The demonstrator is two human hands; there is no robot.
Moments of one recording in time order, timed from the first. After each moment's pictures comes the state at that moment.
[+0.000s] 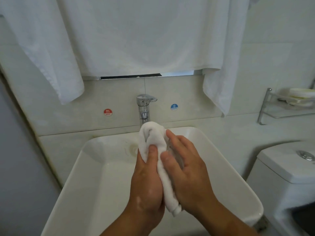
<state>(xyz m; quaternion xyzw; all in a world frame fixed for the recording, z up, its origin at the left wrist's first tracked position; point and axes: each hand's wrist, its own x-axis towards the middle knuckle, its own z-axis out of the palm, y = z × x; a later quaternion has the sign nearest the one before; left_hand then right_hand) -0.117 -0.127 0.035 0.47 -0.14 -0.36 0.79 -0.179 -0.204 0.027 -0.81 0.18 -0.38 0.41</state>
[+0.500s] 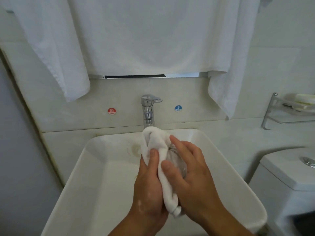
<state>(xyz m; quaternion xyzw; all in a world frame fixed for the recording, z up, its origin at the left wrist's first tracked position) -0.111 -0.134 0.022 0.40 -0.11 -0.37 0.83 -0.184 -0.208 0.017 -0.84 0.18 -0.36 0.38</state>
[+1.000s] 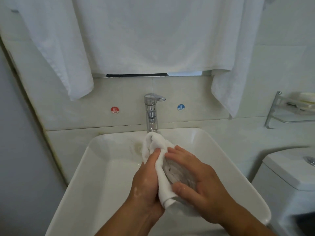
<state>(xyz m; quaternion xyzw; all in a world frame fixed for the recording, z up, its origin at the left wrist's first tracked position) -0.091 -0.127 0.024 0.39 -0.04 -0.46 0.79 -0.201 -0.231 0.008 -0.89 0.05 -0.29 0.36</state>
